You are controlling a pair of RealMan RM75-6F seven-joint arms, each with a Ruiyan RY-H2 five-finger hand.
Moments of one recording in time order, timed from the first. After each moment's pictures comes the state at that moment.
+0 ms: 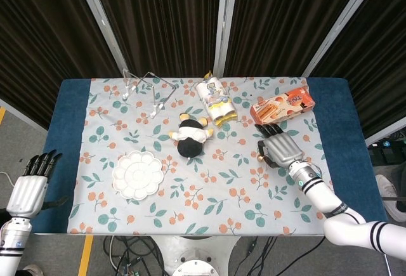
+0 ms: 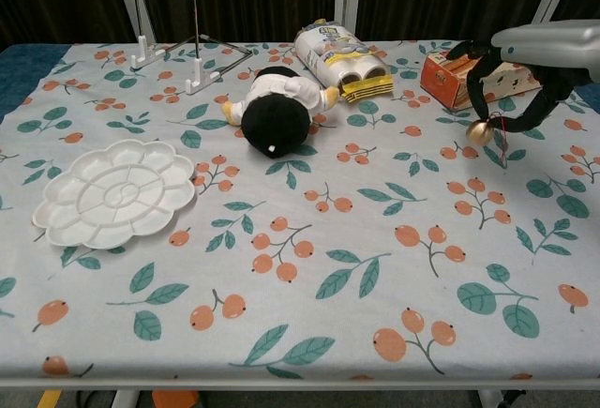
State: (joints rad) left arm -0.13 -1.21 -0.02 -1.52 1.49 1.41 0.01; right arm 0.78 -1.21 0.09 -1.62 -1.12 0.82 -0.21
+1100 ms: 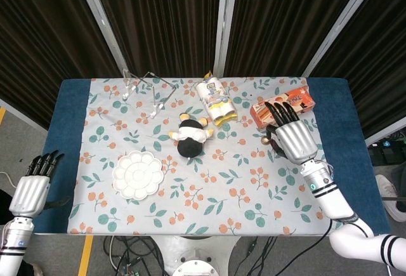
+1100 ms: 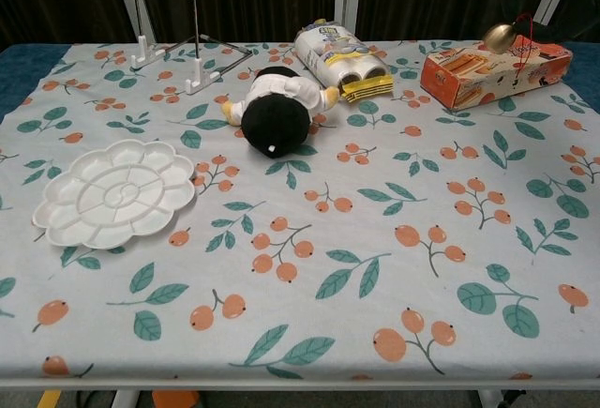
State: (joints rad) left arm -0.14 -1.22 -0.02 -1.52 1.48 1.40 0.02; right arm 0.64 -1.22 0.18 -1.65 -1.32 1.12 -0.28
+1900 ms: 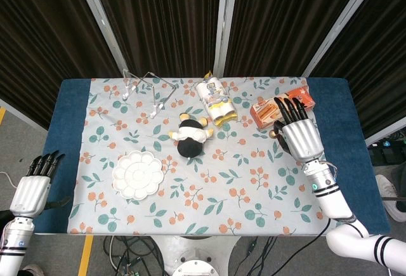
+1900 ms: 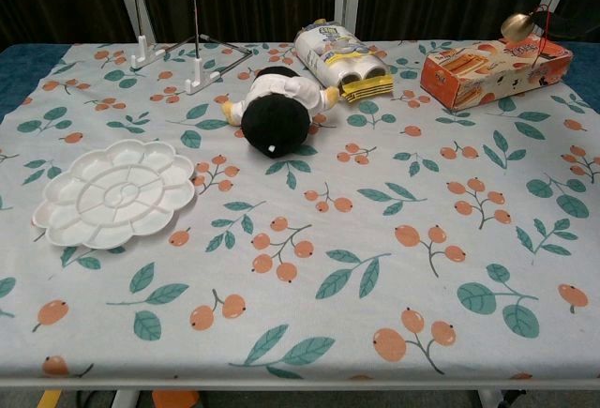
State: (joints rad) left arm -0.14 -1.22 -0.02 -1.52 1.48 1.40 0.01; right arm 0.59 -1.29 0.20 -1.55 -1.35 1.22 -0.33
